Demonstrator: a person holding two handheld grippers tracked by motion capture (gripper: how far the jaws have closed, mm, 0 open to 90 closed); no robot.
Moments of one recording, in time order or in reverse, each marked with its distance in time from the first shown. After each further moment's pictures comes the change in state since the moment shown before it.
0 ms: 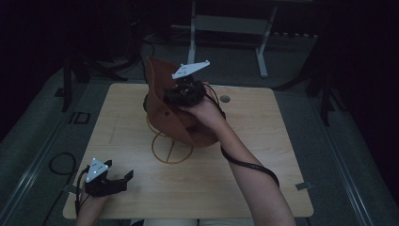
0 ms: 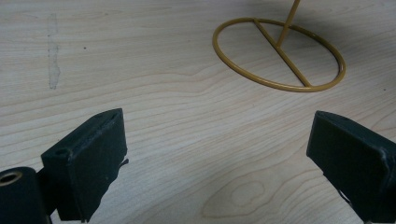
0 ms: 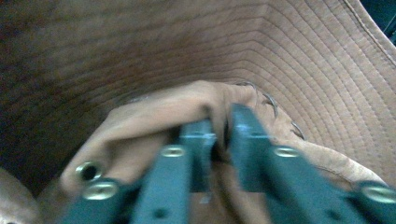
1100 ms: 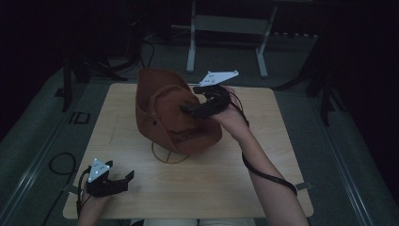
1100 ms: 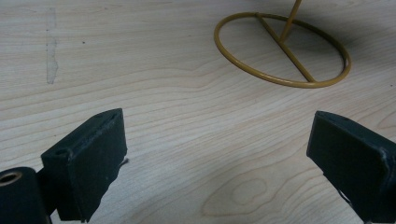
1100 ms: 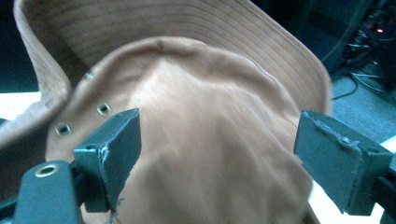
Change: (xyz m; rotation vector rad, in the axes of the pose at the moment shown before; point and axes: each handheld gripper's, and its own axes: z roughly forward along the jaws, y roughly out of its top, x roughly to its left) left arm -0.001 -0.002 0.003 0.010 0.007 -0.005; right arm -0.015 -0.042 -0.051 -0.038 -0.069 0.019
